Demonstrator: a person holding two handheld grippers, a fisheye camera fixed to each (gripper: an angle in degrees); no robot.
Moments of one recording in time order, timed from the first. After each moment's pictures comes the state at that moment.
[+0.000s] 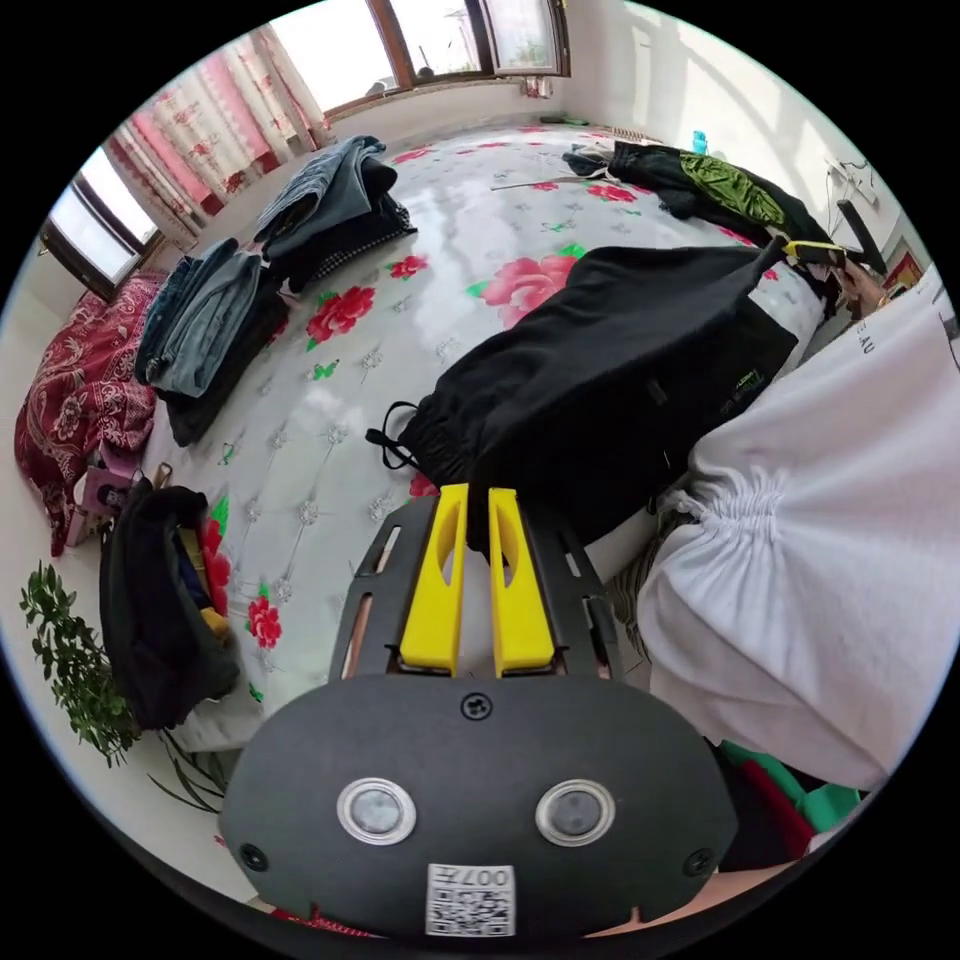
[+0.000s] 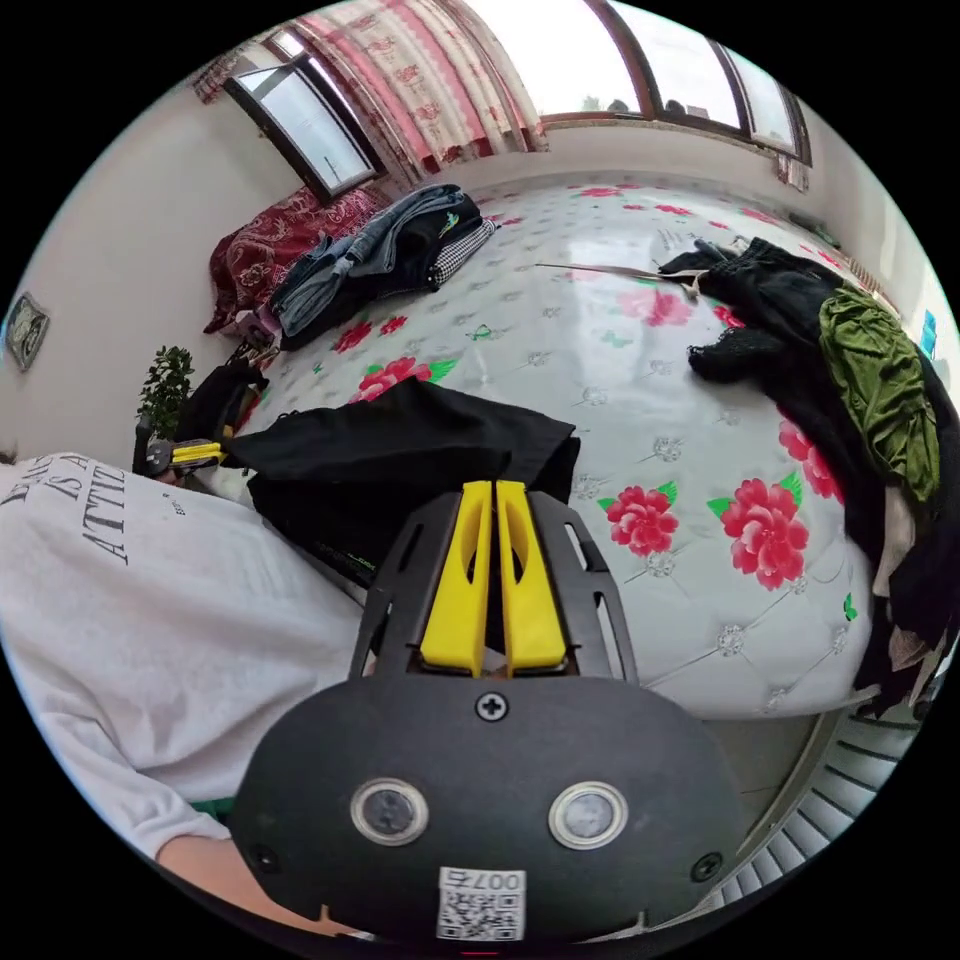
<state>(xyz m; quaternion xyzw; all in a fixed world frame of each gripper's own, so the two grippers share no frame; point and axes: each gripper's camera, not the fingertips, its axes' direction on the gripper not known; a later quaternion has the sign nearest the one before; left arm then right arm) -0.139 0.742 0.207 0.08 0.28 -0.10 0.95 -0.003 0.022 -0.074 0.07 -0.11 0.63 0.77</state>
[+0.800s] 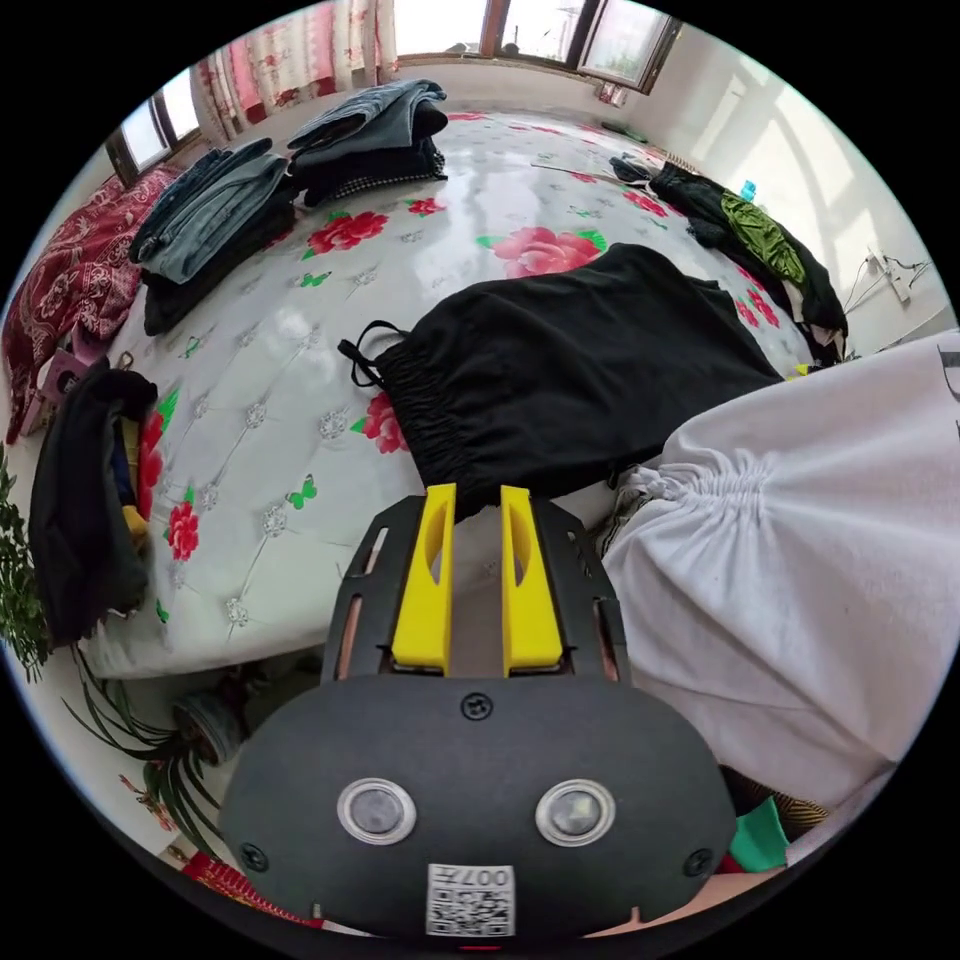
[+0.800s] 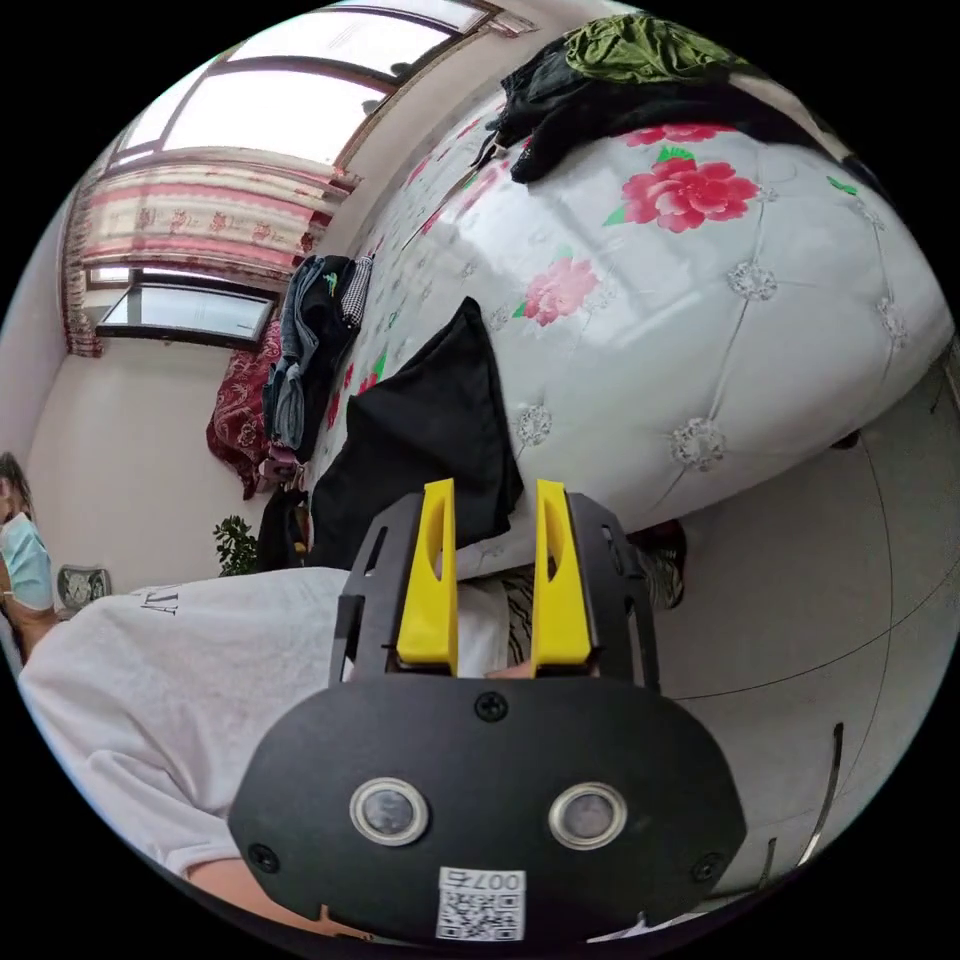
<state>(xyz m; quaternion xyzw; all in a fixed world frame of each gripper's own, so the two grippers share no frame) -0.082 0.758 0.234 0.03 0.37 -0.18 0.91 -0.057 0.177 -0.030 0.15 -0.23 0.81 0.52</state>
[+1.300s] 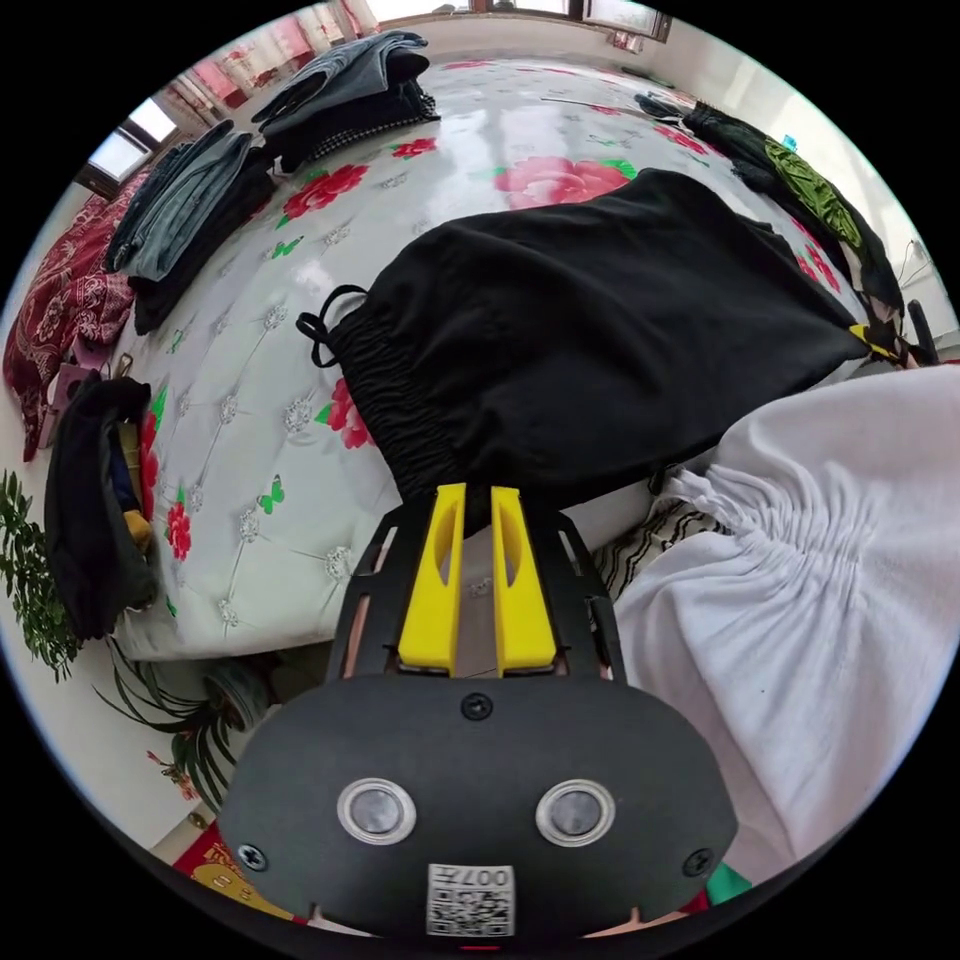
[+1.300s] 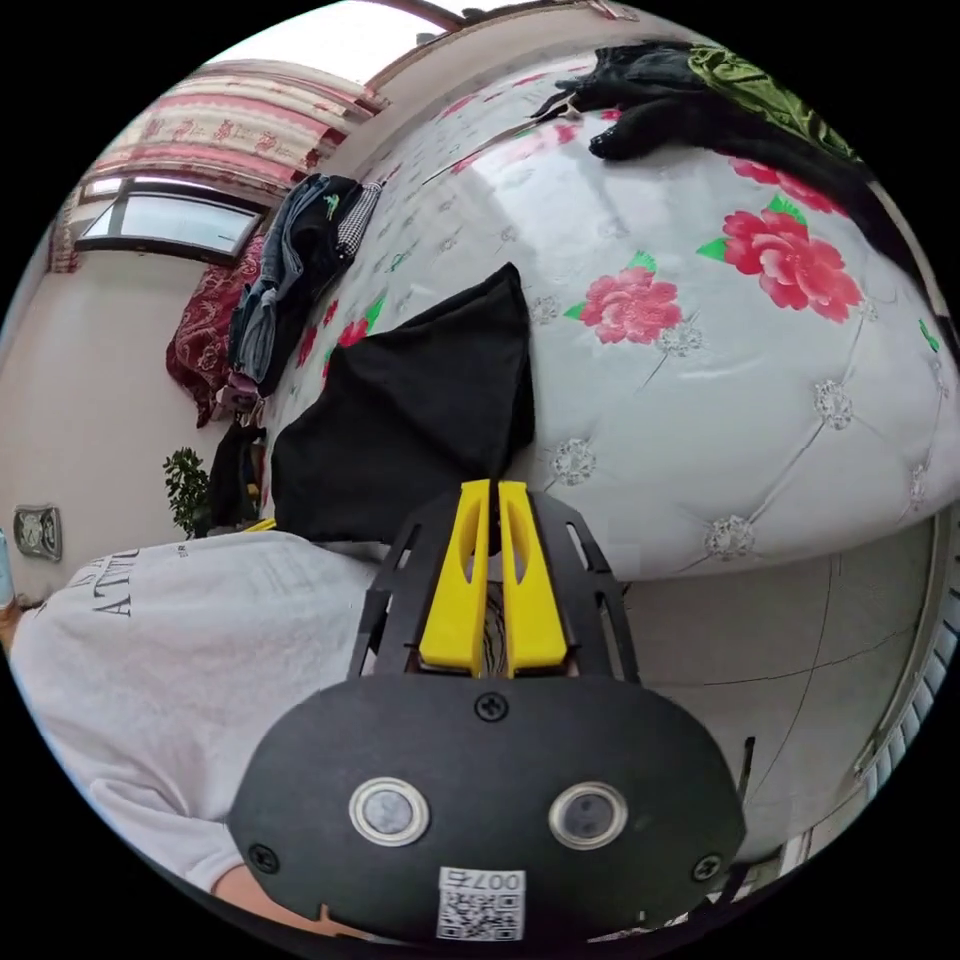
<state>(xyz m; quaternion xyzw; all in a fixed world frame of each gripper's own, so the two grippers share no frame) -0.005 0.644 0.265 -0.05 0.33 -0.16 0.93 0.029 0.164 0.000 0.05 -0.25 0.76 0.60</state>
